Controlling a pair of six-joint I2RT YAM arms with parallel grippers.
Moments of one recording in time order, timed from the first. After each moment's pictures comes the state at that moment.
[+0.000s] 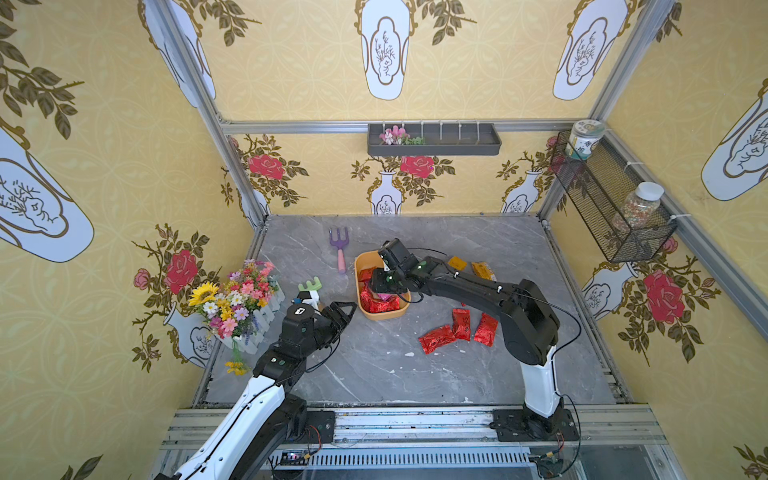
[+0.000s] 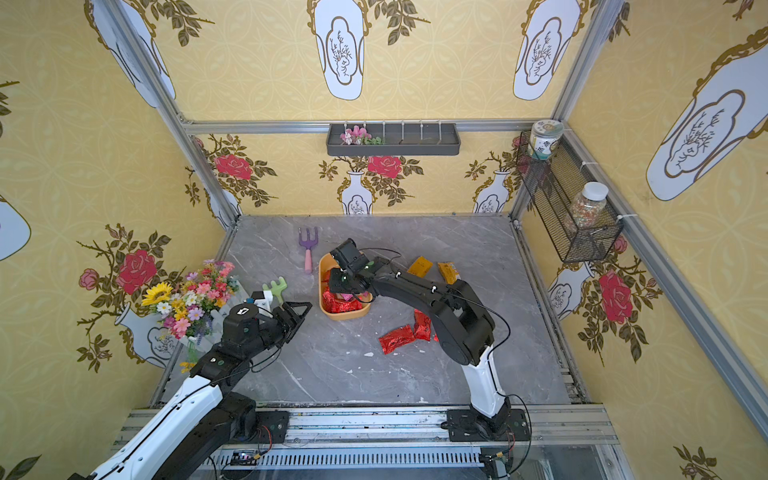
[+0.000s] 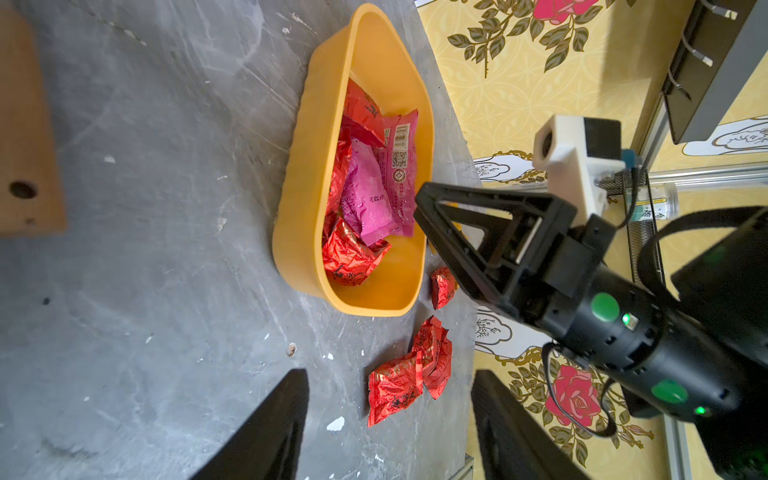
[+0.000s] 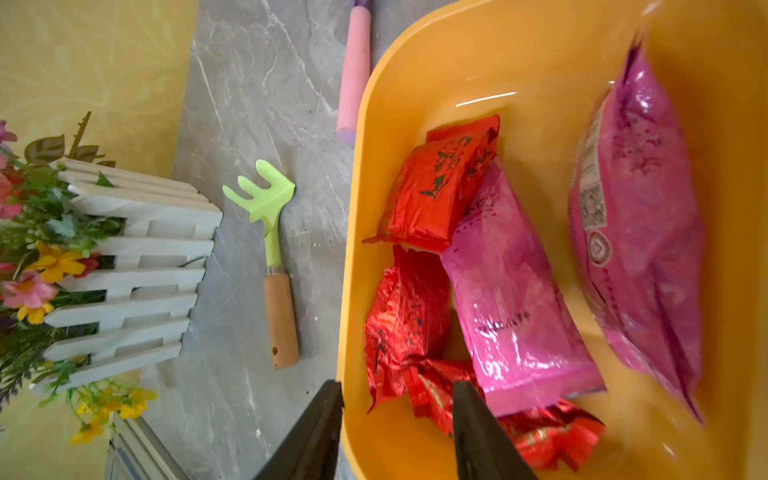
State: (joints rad) left arm -0.34 0.68 0.35 -0.18 0.28 -1.15; right arm 0.80 2.06 1.64 -0.44 -0.11 0.72
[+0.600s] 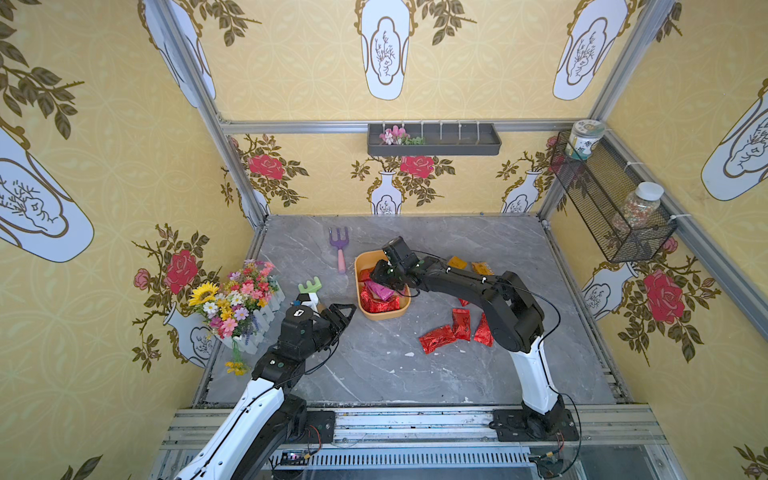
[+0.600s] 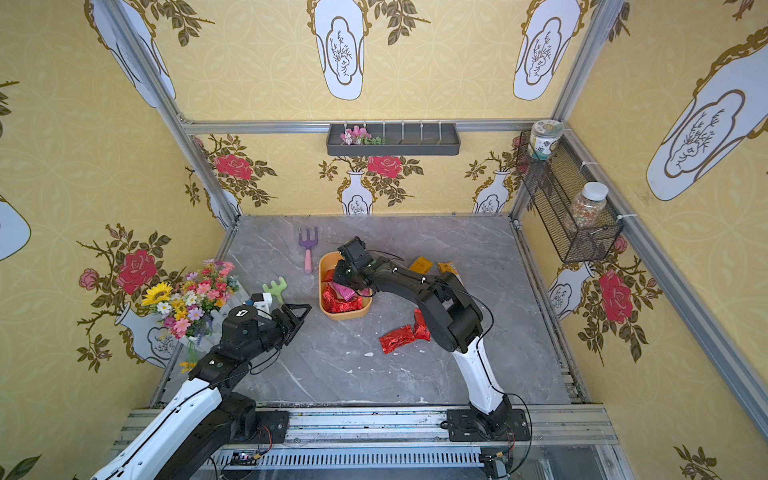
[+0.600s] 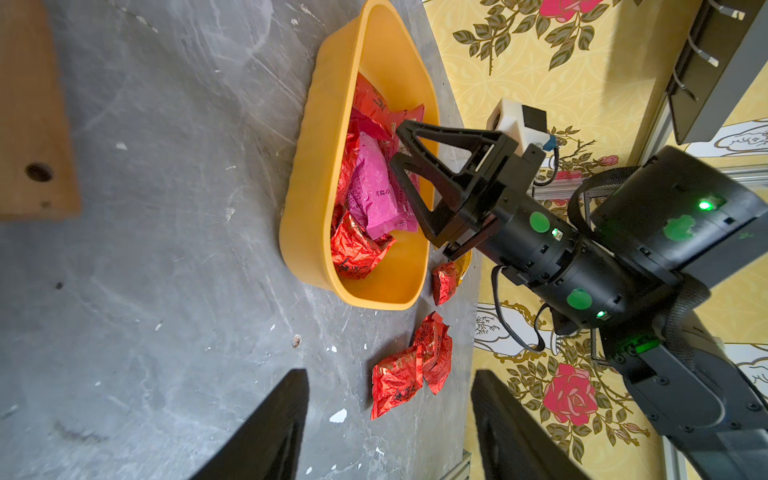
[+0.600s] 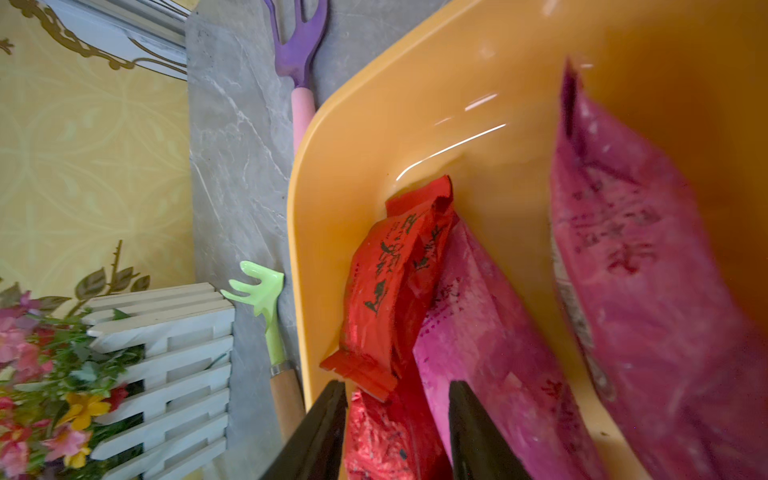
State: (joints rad) left arm -0.33 0.66 0.35 -0.19 0.29 -1.15; right arm 0.73 2.15 1.62 -0.23 -0.16 0.96
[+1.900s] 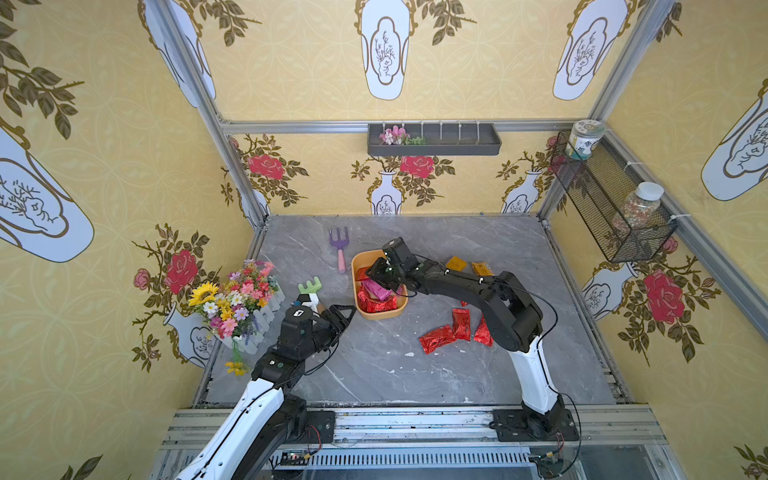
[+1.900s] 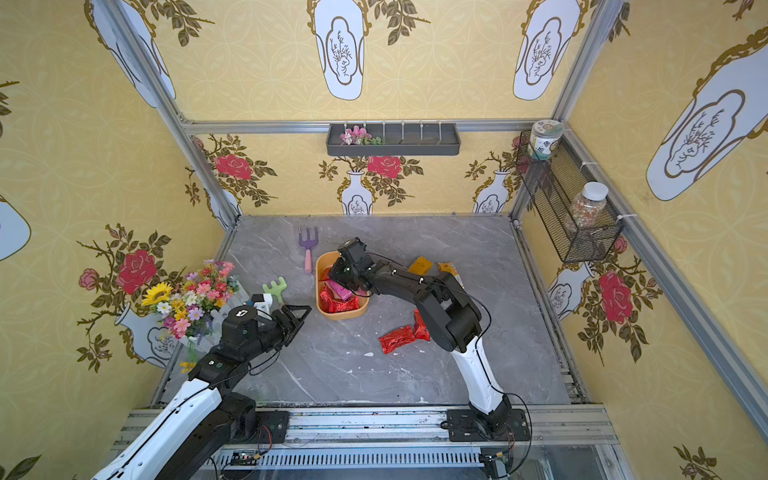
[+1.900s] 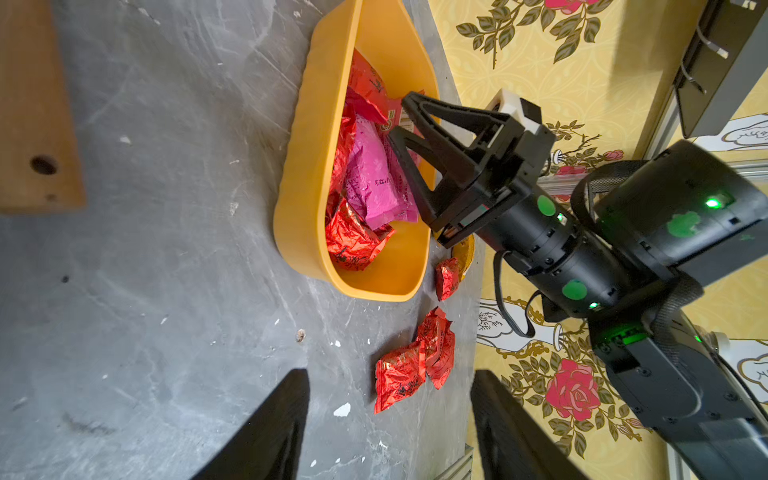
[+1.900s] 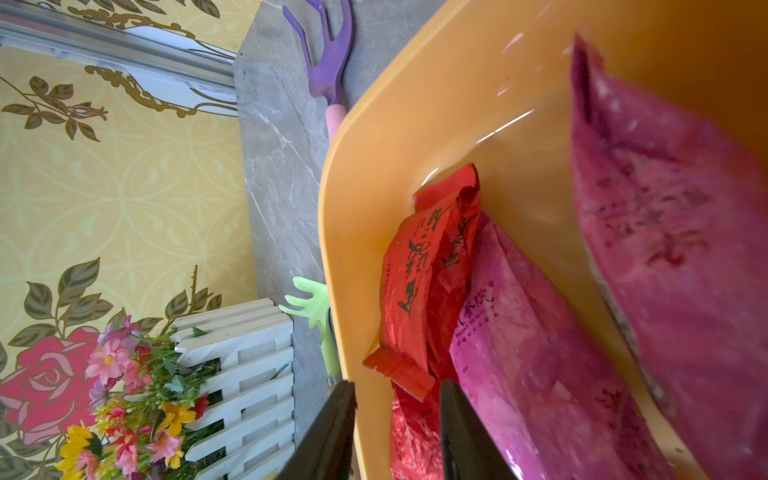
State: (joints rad) left arm -0.32 0.65 0.35 -0.21 0.30 -1.15; right arm 0.74 2.18 1.59 -0.11 -0.20 1.12
